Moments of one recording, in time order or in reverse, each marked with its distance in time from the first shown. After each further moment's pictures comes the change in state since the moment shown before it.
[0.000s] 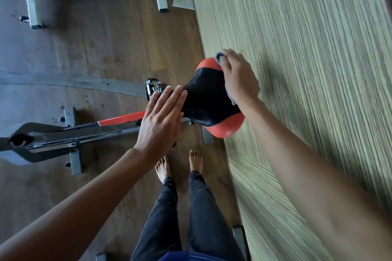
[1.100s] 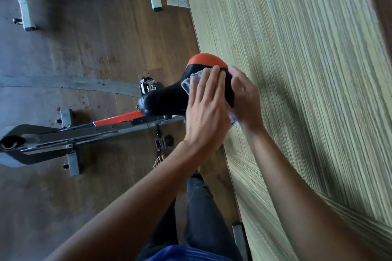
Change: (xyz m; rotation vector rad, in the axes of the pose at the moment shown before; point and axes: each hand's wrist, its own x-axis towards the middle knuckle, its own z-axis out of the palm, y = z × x) left_hand 0.063 0.122 0.009 -0.134 -0.013 -0.195; right_hand -0.072 0.002 -0.029 0.633 0.026 0.260
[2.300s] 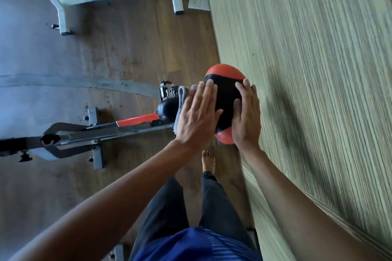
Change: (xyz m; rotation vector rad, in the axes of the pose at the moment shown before) left_hand 0.004 -0.062 -0.002 0.323 -0.110 0.111; right_hand -0.012 0.042 0.033 -0.325 0.084 -0.268
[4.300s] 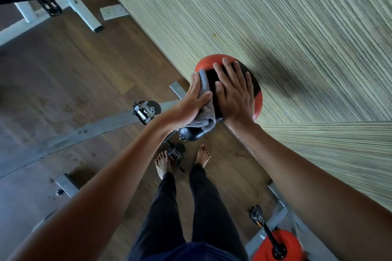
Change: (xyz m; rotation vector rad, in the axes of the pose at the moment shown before) left_hand 0.069 -0.106 -0.011 -1.105 -0.992 0.083; right_hand 0.004 -0.063 0.063 -0.579 0.190 0.256
